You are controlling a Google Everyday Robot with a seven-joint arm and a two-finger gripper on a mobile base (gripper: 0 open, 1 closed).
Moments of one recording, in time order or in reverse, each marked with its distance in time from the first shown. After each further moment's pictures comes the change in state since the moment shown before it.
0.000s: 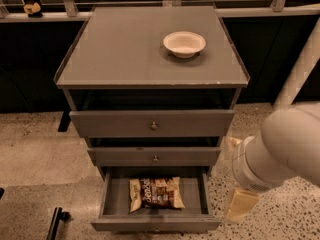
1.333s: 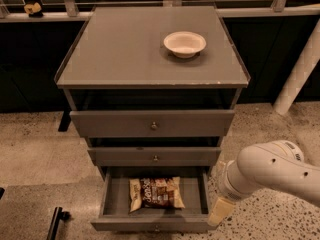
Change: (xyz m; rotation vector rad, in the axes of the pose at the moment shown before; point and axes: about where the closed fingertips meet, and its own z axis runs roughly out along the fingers) arm 0.036 0.000 0.175 -0.100 -0.046 0.161
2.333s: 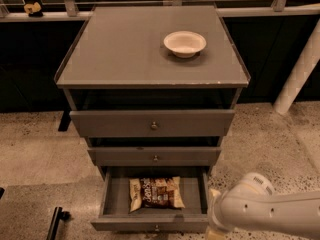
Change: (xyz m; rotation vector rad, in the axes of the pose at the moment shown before) arm 0.030 0.057 0.081 -0.004 0.087 -0.073
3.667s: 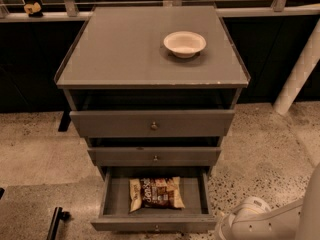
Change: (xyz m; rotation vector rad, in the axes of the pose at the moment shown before) arm 0.069 0.030 0.127 -0.090 -0.016 0.239
